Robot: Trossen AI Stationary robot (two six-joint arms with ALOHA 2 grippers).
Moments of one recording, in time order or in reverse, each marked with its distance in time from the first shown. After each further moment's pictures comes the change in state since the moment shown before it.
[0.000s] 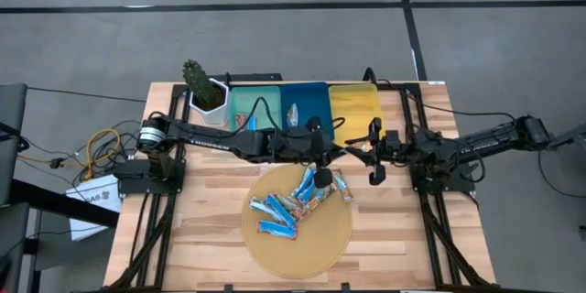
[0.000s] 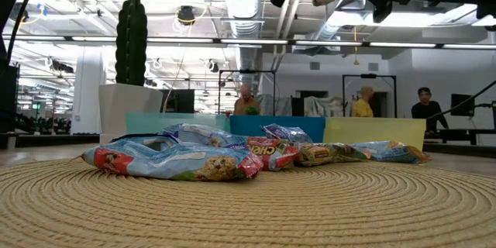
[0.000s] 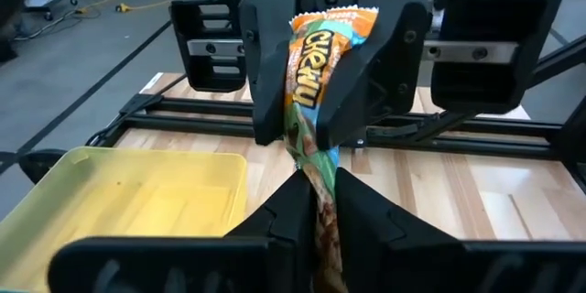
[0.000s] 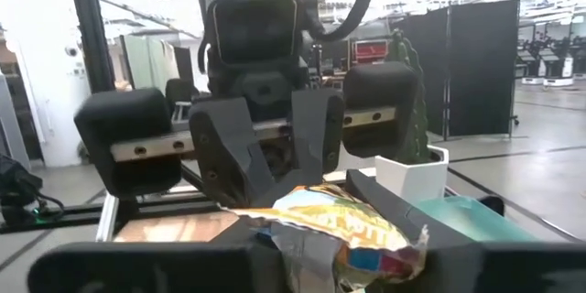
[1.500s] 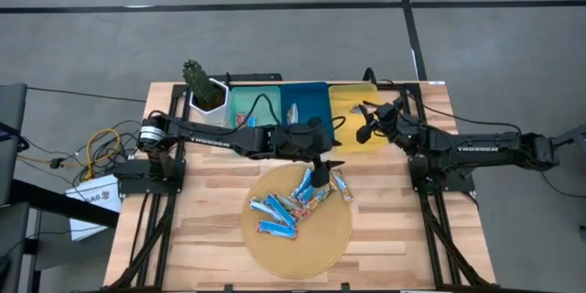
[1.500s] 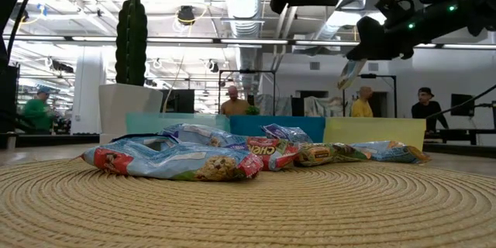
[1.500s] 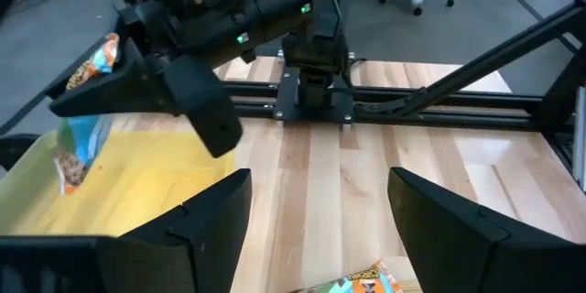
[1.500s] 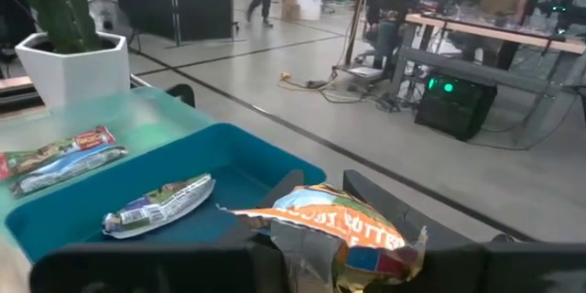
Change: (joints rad) left arm 0.028 -0.001 0.000 -0.064 0.086 0.009; right arm -0.347 0.000 -0.002 -0.325 0.444 -0.023
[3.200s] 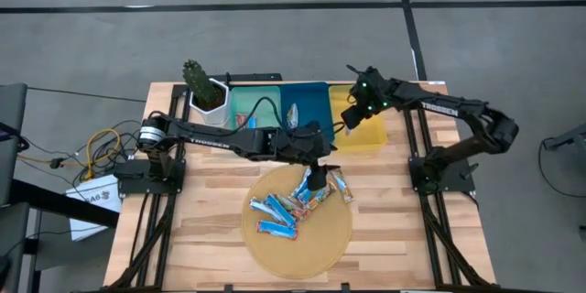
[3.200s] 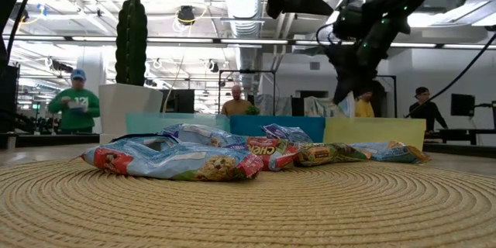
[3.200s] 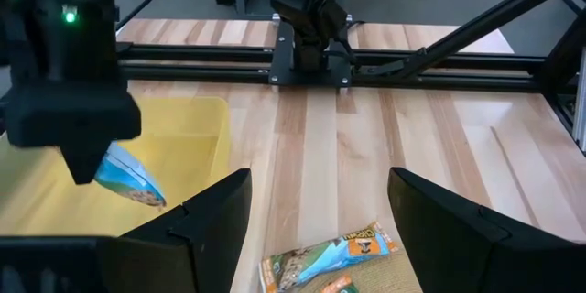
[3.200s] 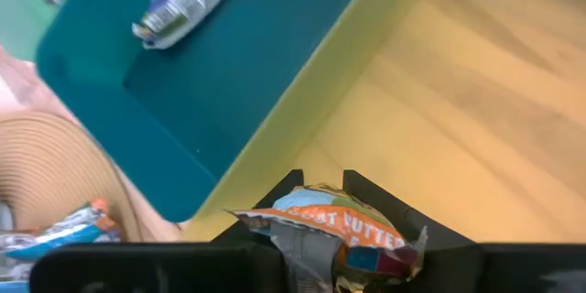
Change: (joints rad) left arm -0.013 0.000 0.000 -0.093 0.001 -0.004; right arm -0.459 0.578 0.573 -0.846 -0.870 0.249
